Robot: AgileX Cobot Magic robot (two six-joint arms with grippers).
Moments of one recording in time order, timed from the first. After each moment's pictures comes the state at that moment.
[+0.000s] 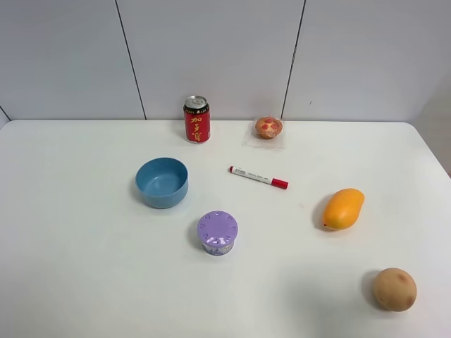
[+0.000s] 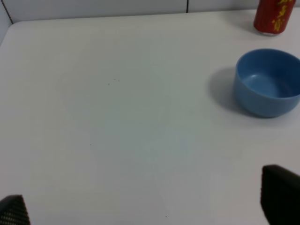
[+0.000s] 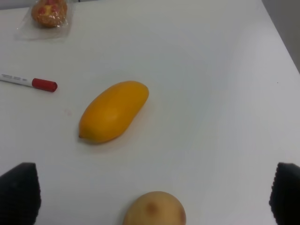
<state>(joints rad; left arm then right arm) 0.06 -0.01 -0.51 -0.02 1.05 0.01 0.00 0.00 -0.50 -0.03 1.07 0.07</state>
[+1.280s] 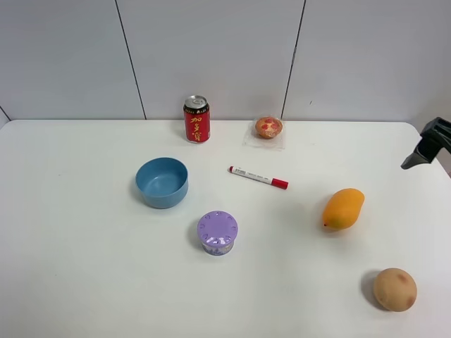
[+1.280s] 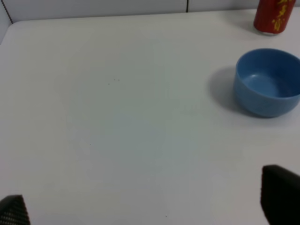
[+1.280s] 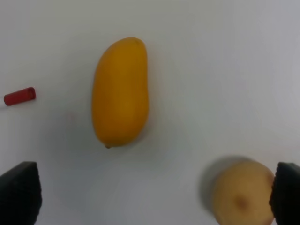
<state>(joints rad) 0.06 -0.01 -0.51 -0.02 1.05 0.01 0.00 1.06 -0.84 0.00 0.96 0.65</state>
